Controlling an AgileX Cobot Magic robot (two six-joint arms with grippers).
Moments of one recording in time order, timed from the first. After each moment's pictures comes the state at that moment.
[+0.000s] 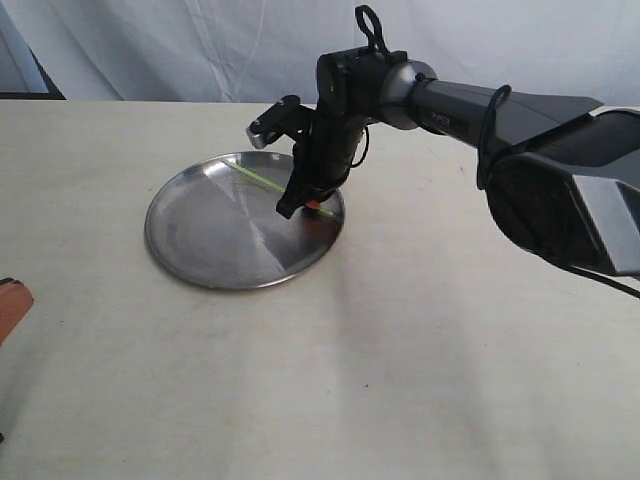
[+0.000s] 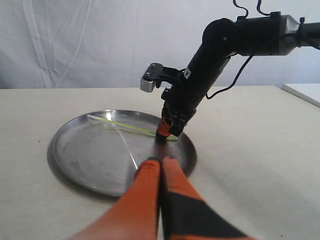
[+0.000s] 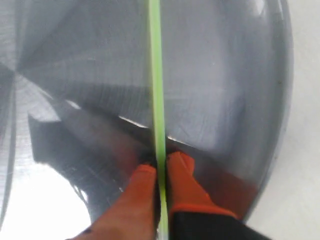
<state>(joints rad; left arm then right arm) -0.24 0.20 0.00 1.59 -0.30 -1.77 0.41 2.55 -2.14 0.09 0.97 -0.53</state>
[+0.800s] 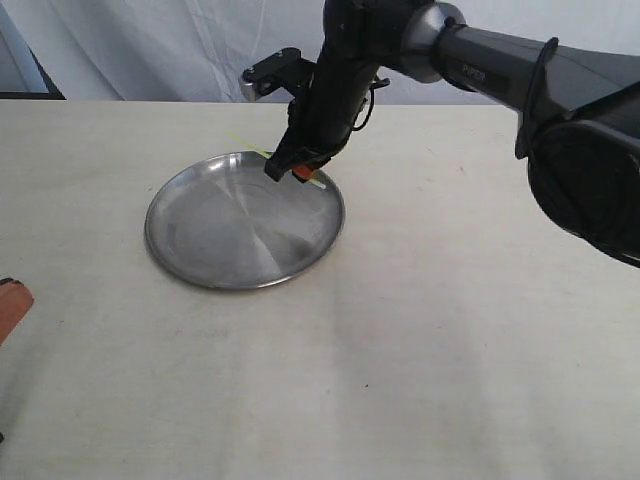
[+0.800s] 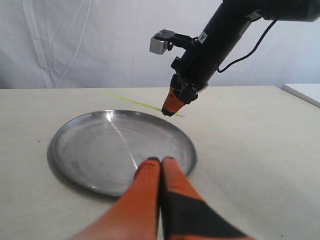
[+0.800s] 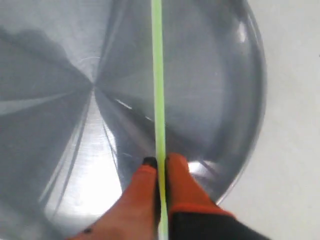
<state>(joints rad) -0.24 0.20 0.00 1.59 -0.30 -1.77 0.40 2.40 -2.13 0.19 1.06 -0.50</state>
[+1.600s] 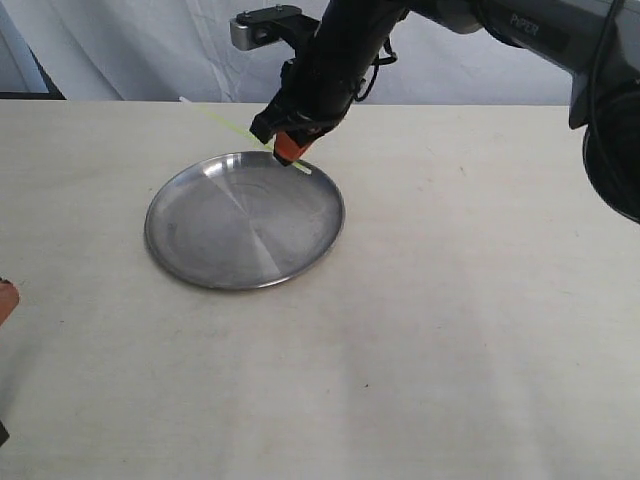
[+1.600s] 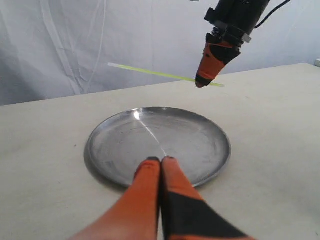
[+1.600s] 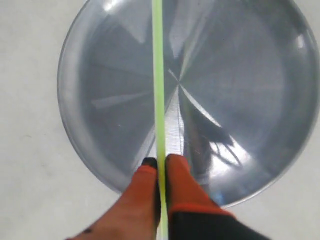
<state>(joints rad) -0.24 0.20 0.00 1.73 -0.22 -1.75 0.39 2.28 -2.11 0.39 1.21 -0.53</state>
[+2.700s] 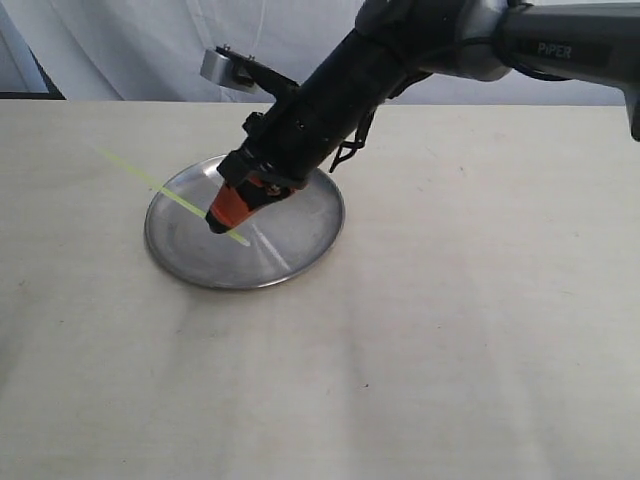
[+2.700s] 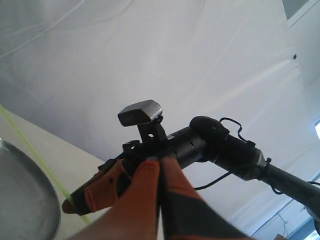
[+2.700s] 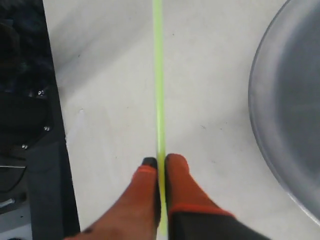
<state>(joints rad) -0.24 0.22 0.00 0.74 -0.47 -1.61 0.42 2.14 -1.72 0.93 1.22 -0.86</state>
